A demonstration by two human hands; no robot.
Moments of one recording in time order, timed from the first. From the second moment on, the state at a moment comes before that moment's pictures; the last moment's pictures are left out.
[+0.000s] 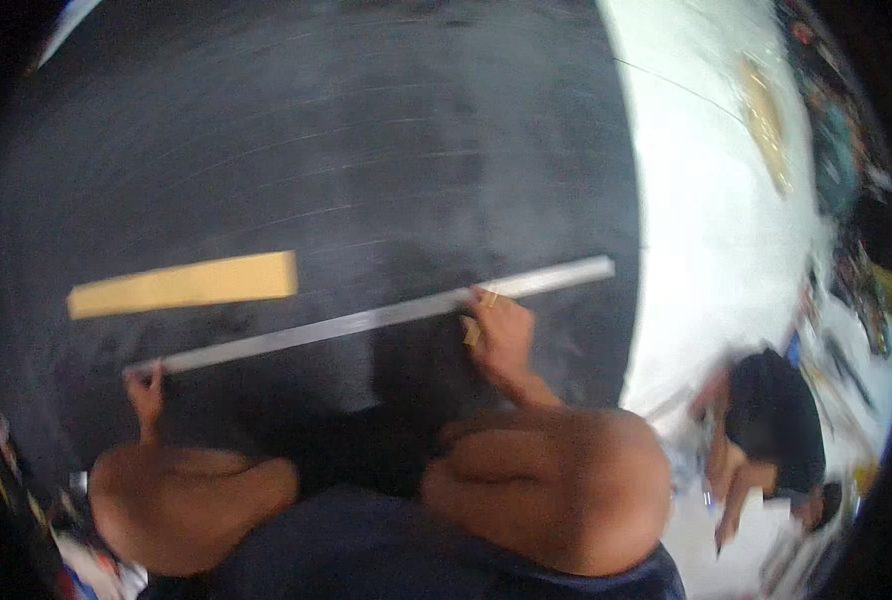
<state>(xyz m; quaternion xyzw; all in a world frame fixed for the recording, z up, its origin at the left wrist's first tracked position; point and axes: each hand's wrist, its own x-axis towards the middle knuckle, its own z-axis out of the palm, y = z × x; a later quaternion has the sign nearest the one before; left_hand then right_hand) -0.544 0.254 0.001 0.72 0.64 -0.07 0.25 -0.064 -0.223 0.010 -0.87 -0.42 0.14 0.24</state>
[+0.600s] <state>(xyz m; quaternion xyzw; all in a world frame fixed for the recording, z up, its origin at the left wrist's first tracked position) -0.564 0.273 -0.023 0.72 0.68 0.05 0.13 0.015 0.084 0.171 -0.72 -0.62 0.32 -0.01</state>
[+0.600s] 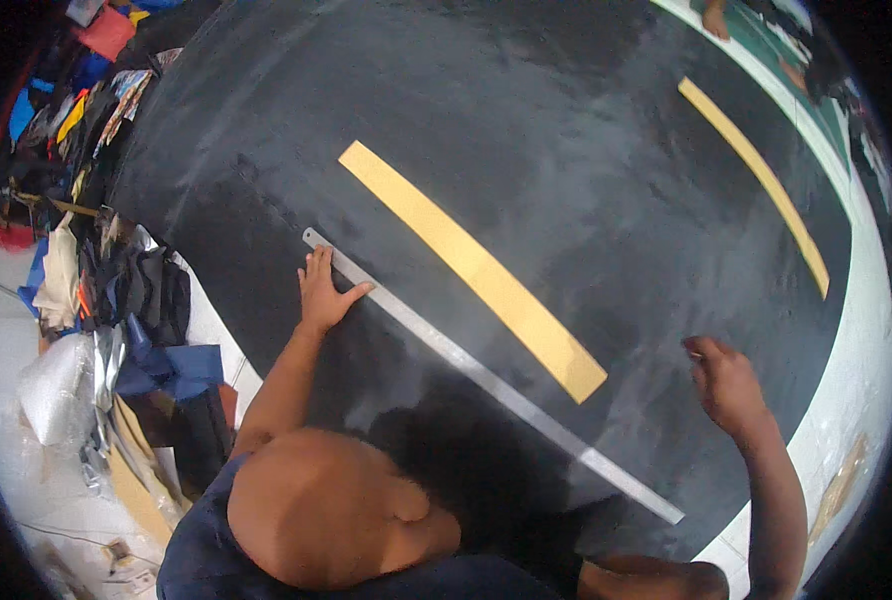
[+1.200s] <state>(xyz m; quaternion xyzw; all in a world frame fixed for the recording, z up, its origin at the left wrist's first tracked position) -0.608 0.344 -0.052 0.68 0.71 0.17 0.05 -0.204 0.264 0.017 -0.59 -0.76 0.25 0.11</state>
